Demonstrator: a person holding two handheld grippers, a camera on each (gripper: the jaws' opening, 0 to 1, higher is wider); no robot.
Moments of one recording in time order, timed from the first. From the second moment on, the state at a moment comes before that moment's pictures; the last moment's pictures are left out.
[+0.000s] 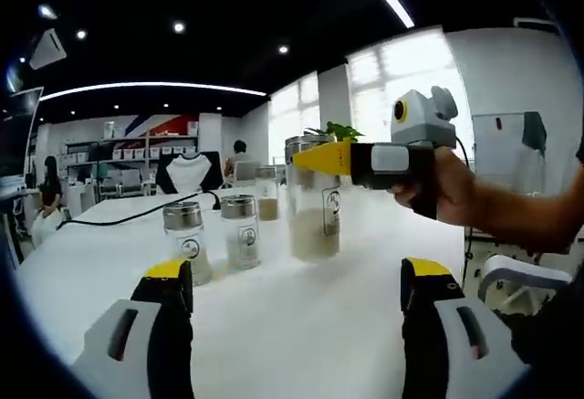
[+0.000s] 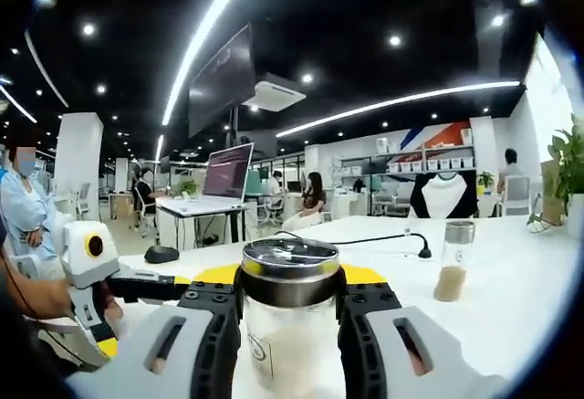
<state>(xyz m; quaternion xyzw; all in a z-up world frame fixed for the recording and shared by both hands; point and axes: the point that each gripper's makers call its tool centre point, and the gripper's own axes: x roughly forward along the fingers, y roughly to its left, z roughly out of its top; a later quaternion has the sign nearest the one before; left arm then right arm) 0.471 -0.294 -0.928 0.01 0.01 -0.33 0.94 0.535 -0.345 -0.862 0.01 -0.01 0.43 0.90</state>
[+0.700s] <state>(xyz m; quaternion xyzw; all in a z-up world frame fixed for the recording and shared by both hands) 0.474 -0.287 -0.934 0.03 0.03 -0.32 0.95 0.587 -0.363 -0.883 0.00 0.00 0.43 0.90</state>
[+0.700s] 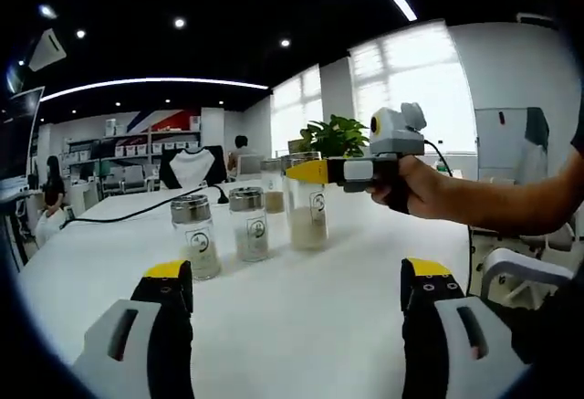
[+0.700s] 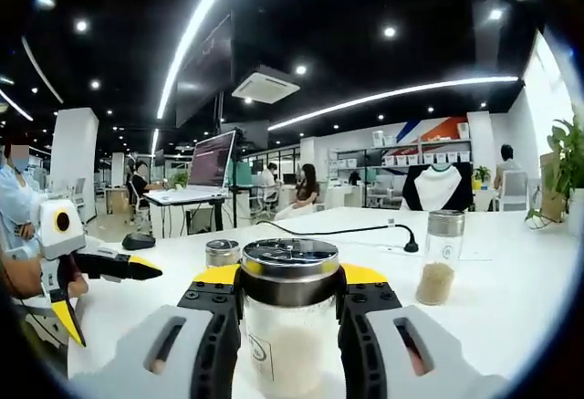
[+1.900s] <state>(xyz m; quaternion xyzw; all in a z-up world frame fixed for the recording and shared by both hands) 0.473 -0.290 -0.932 0.02 0.03 -0.32 0.95 0.613 -0.364 -0.893 -0.03 0.02 0.46 0.89</state>
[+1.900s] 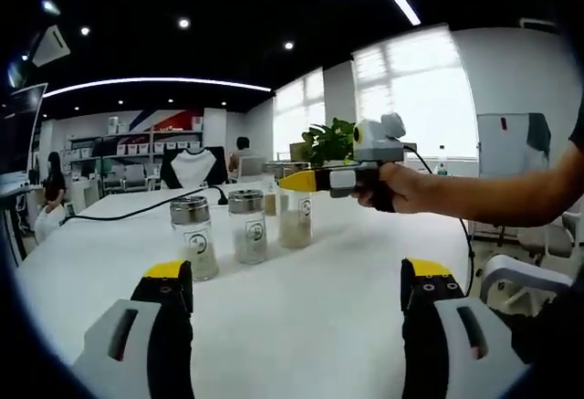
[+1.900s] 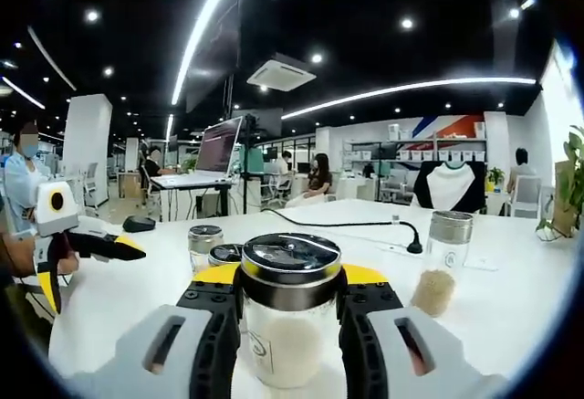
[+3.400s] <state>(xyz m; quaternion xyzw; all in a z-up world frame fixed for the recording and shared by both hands) 0.472 -0.290 -0.930 0.01 0.03 -0.33 0.95 0.677 -0.415 -0.842 -0.03 0.02 0.33 0.94</state>
